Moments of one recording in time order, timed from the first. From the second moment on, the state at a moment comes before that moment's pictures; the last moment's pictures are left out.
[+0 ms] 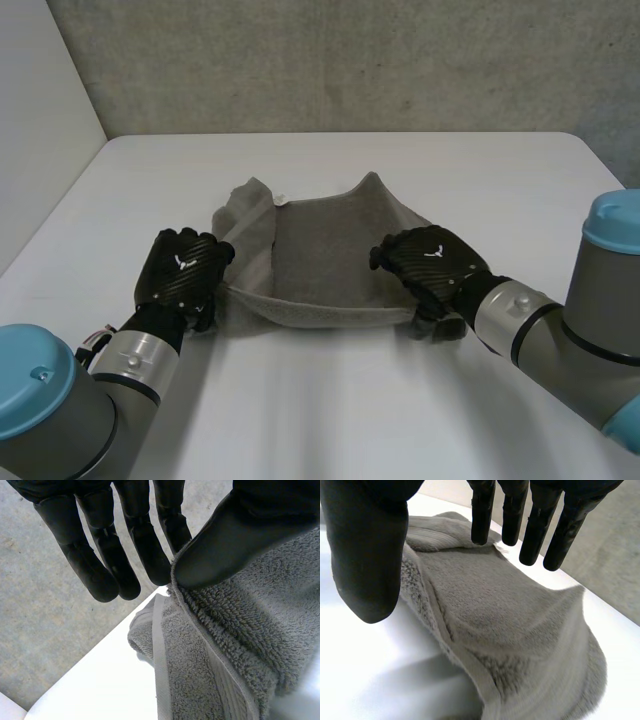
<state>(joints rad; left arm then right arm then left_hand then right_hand) 4.27 -1.80 -2.09 3.86 -1.54 3.55 1.97 -1.25 1.68 -0.06 1.19 2.77 1.45 1.51 1.55 1.51 1.49 0.40 0.41 0.41 0.39 0.18</state>
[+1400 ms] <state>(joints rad) 4.27 -1.86 -2.11 3.85 -1.54 3.55 1.69 -1.20 1.87 -0.39 1.29 2.91 0.92 0.92 0.92 0.93 0.91 1.33 1.33 1.33 1.34 1.16</state>
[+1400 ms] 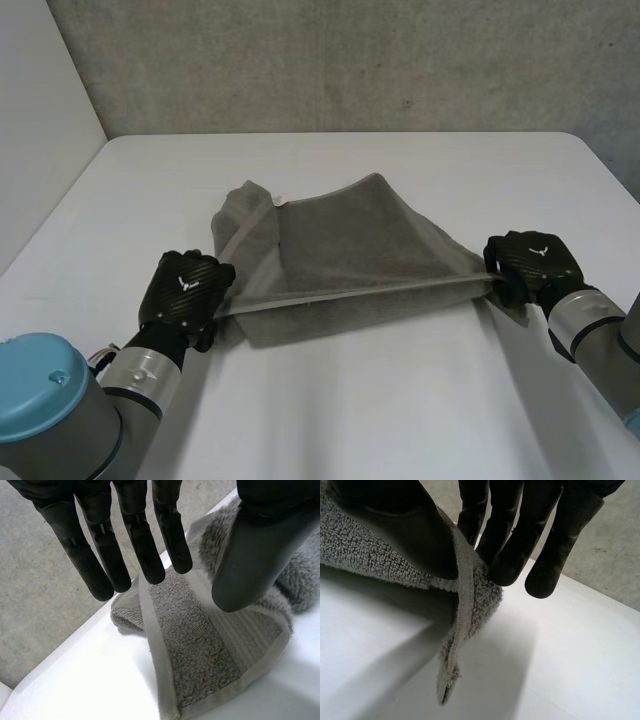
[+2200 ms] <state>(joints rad) 4.40 -1.94 -2.02 3.62 -1.33 3.54 1.63 -1.20 1.87 -0.39 1.30 2.91 0.66 0.66 0.66 0.66 0.67 1.34 1.33 1.33 1.34 1.16</state>
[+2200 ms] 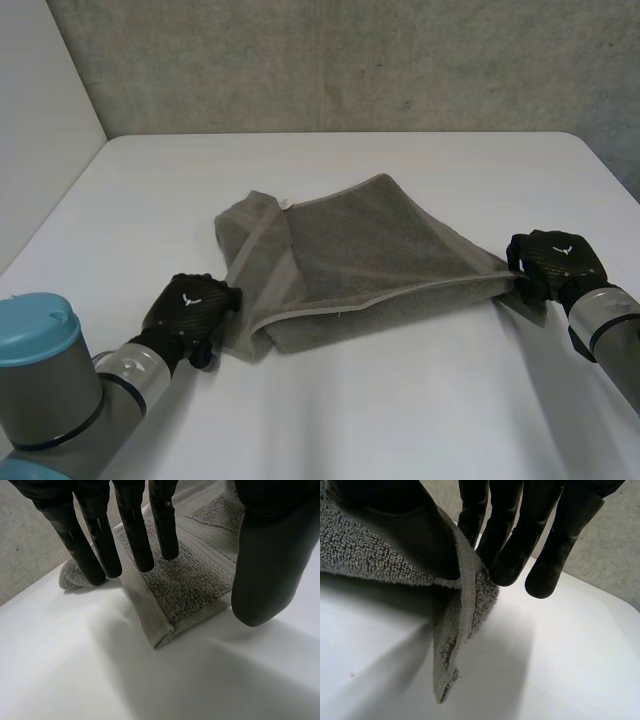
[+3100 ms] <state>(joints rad) 4.35 -2.08 -1.84 3.63 -1.32 3.54 1.63 -1.19 1.88 -0.39 1.29 2.90 1.19 1.19 1.19 1.18 1.18 1.34 1.33 1.33 1.34 1.16</state>
